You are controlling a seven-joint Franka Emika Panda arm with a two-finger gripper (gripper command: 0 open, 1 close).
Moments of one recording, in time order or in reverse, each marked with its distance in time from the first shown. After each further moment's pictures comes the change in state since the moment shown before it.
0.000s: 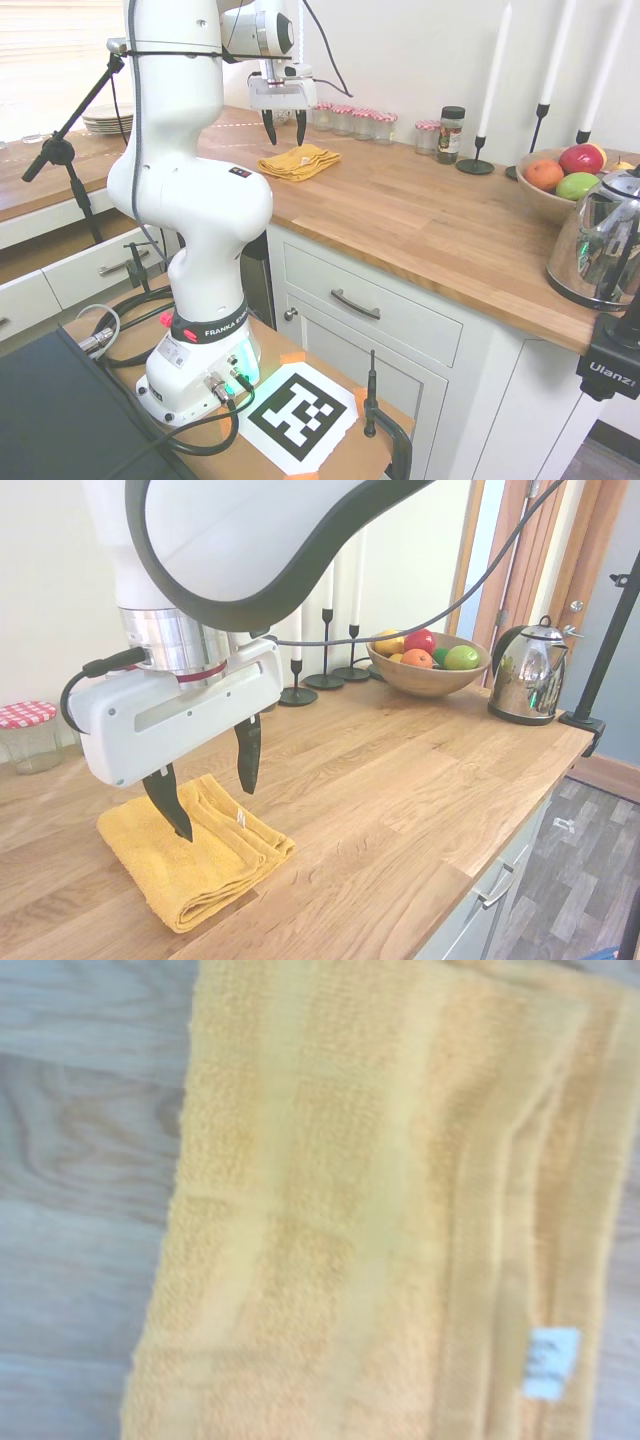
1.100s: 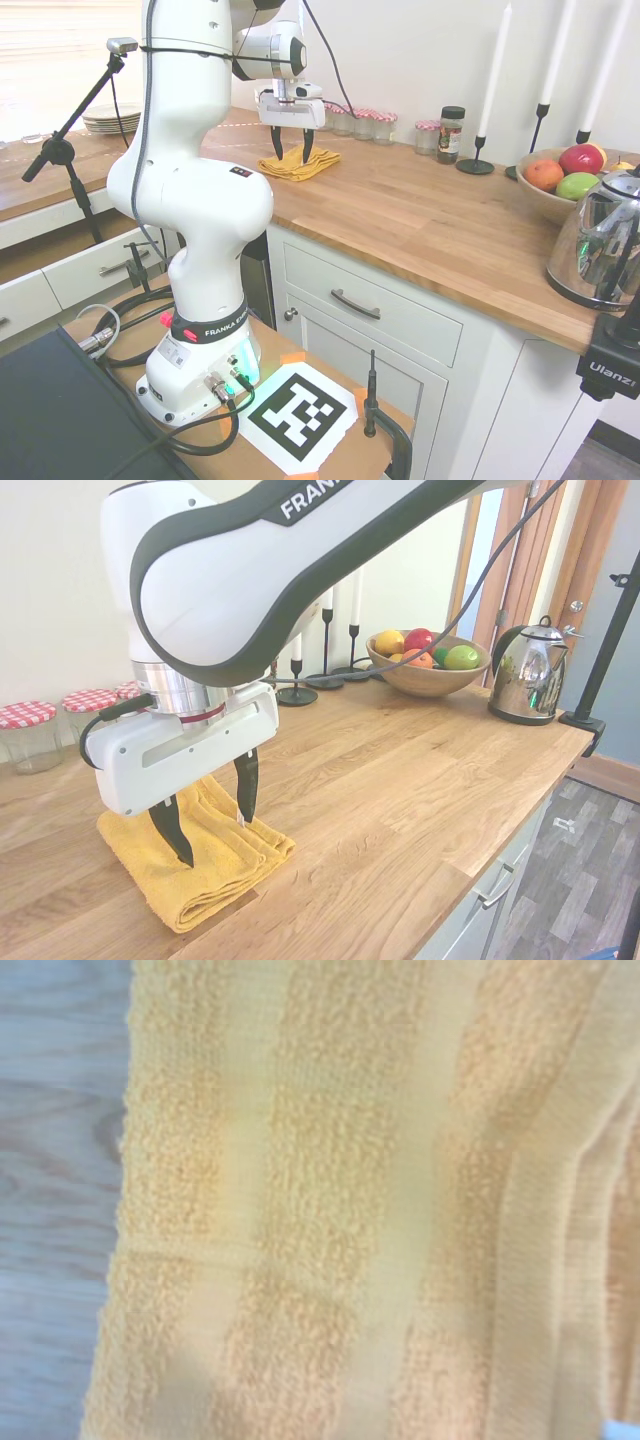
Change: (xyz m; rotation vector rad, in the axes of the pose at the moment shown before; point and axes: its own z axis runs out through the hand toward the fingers) arm 0.022 -0.008 0.049 -0.001 -0.075 0.019
